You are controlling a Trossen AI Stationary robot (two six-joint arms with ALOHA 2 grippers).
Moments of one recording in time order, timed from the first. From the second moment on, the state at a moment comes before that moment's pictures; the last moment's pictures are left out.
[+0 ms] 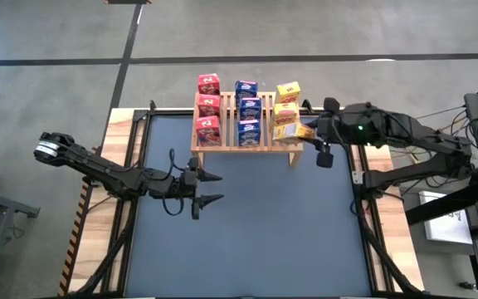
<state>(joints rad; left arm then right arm) -0.28 1.14 0.53 0.49 -0.37 -0.15 -0.13 1.01 1.31 -0.80 0.19 -0.29</state>
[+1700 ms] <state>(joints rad) -0.28 1.14 0.53 0.44 -0.37 -0.17 -0.40 1.34 1.47 -0.99 -0.04 -0.47</state>
